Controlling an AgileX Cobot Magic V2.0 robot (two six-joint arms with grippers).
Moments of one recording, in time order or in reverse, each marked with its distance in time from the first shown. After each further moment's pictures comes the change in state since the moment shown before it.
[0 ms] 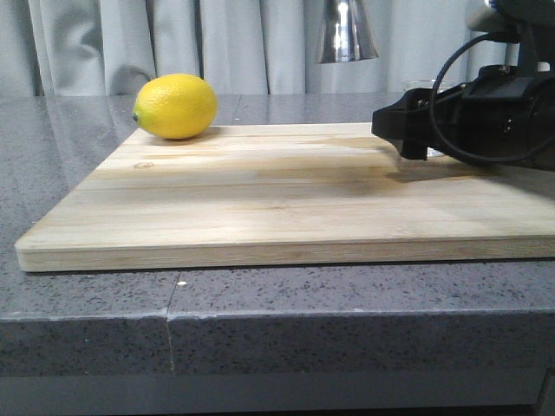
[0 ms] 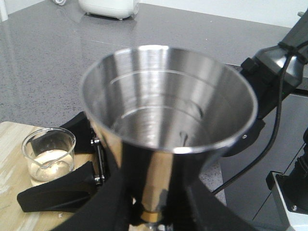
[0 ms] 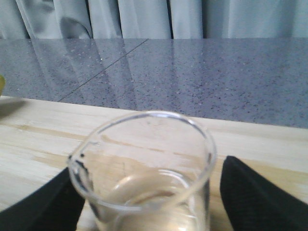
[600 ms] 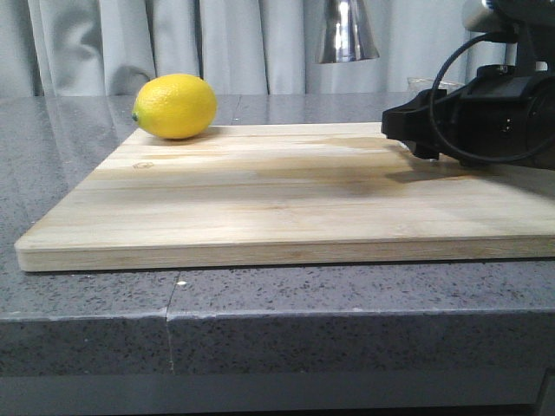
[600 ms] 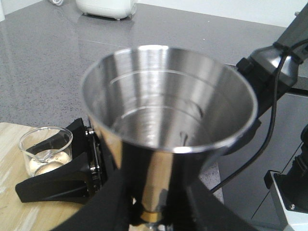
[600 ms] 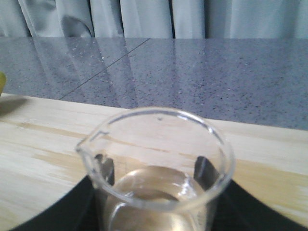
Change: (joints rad) left arm 0.000 0.000 0.000 0.008 0.005 0.000; right arm 0.000 -0.013 -0.005 -0.031 0.023 0.000
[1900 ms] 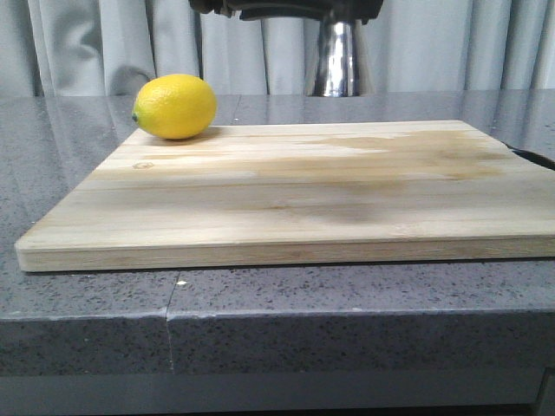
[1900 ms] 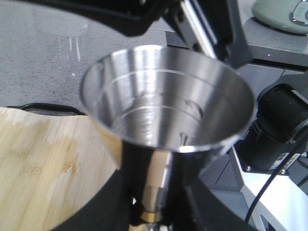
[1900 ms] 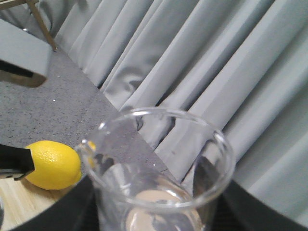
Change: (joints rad) left arm 0.000 0.000 0.000 0.133 0.121 -0.078; right arm 0.101 -0.555 -0.247 -0.626 0.506 -0.002
